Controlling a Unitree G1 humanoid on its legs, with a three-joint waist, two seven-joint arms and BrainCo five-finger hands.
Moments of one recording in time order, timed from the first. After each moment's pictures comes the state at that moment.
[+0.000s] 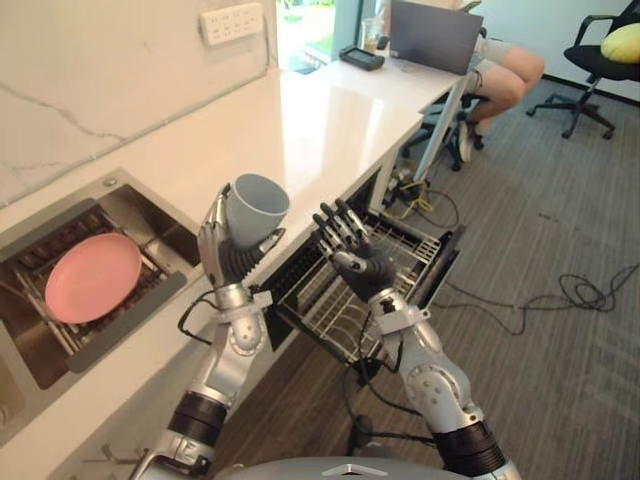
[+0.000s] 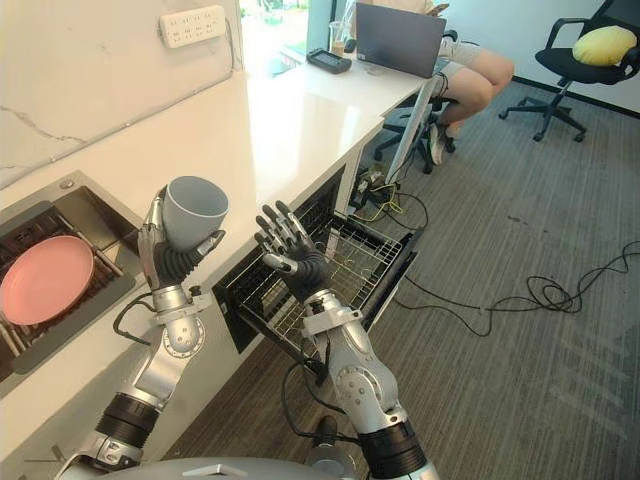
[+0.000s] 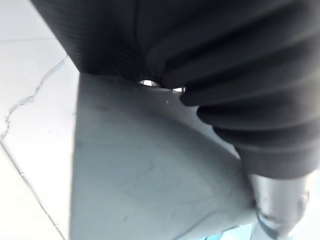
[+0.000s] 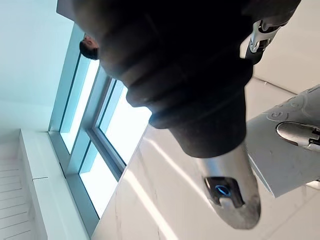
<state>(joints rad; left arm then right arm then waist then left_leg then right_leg) -0.16 0.06 -0.27 0.14 0.63 -0.19 0.88 -0.06 -0.15 0.27 -0.27 0.90 0.08 0.15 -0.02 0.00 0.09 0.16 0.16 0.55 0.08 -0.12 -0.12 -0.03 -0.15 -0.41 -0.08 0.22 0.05</state>
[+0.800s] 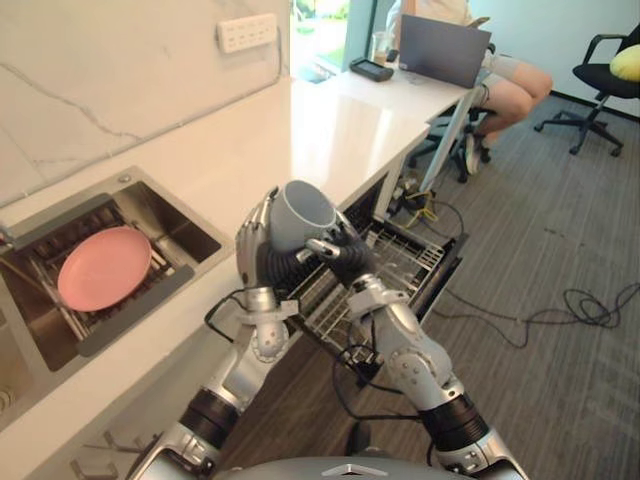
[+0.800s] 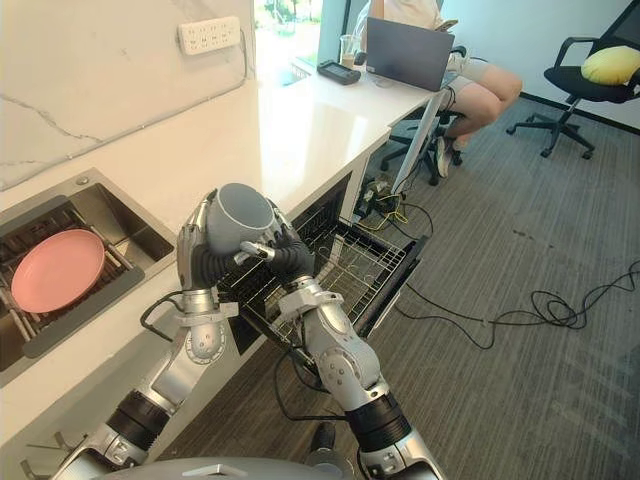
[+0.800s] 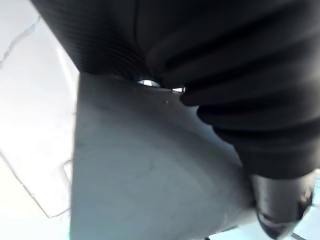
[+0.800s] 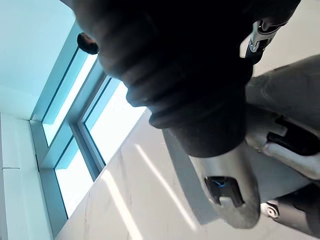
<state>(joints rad) -0.21 0.08 -0.45 0.14 0.63 -0.15 0.84 -0.20 -0.15 0.35 -0.20 0.82 0.09 -0.07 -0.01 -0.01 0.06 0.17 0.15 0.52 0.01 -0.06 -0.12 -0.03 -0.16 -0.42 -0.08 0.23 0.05</state>
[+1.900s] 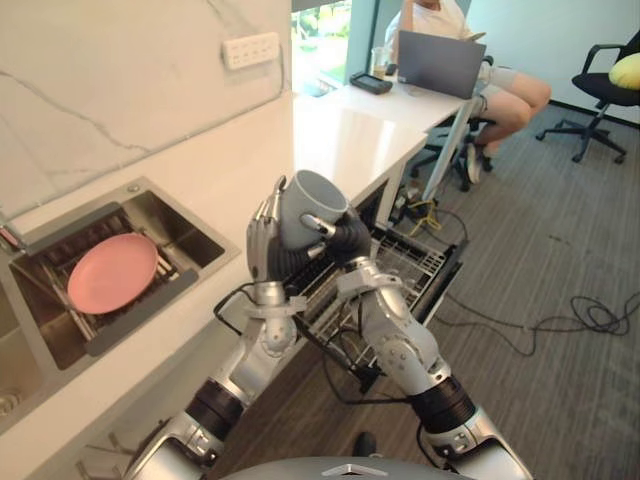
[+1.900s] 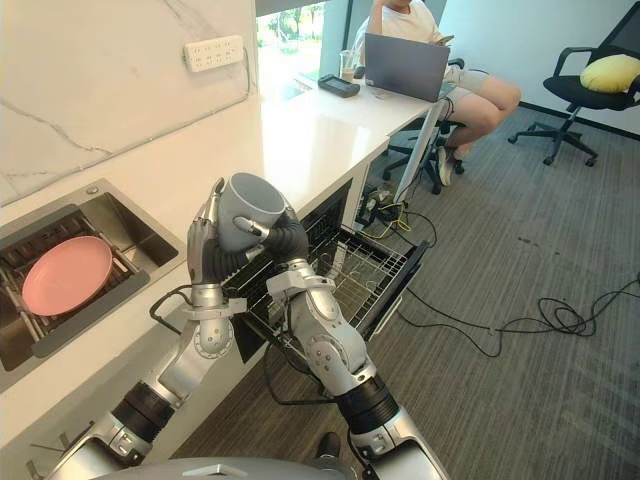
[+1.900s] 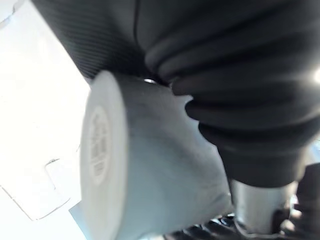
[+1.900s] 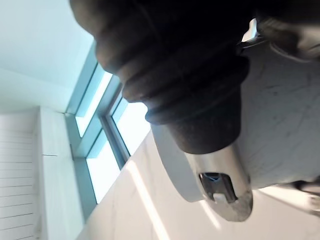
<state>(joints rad) -0.25 0.09 -0.54 0.15 0.61 -0.11 0.86 -0.30 -0.13 0.40 -0.17 0.80 -0.07 -0.24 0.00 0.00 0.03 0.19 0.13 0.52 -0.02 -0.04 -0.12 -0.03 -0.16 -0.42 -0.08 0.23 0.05</state>
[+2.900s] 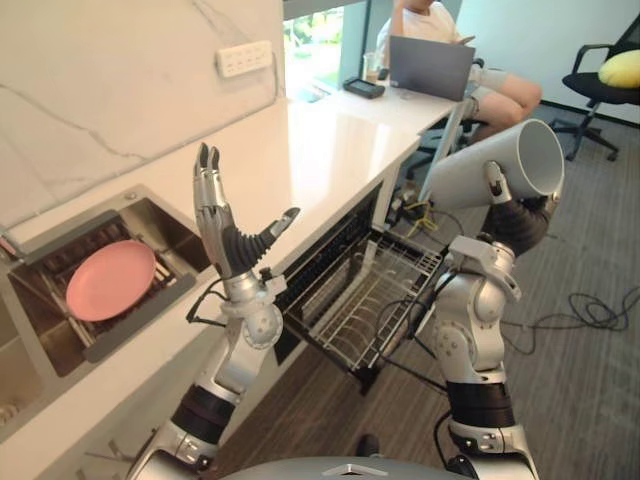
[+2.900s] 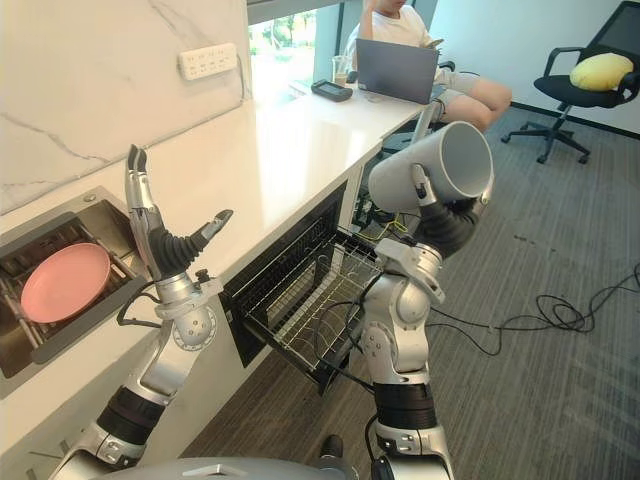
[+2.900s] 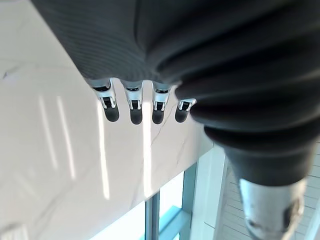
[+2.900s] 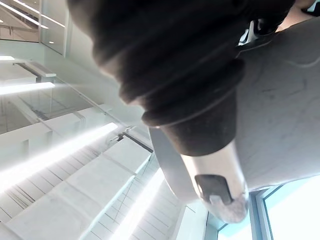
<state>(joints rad) -0.17 0.08 -0.40 -0.07 0.46 -0.19 0.82 -0.19 -0.14 -0.07 -0.27 0.48 -0.32 -0.55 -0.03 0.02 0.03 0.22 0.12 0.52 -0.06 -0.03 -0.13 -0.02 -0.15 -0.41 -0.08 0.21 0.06</state>
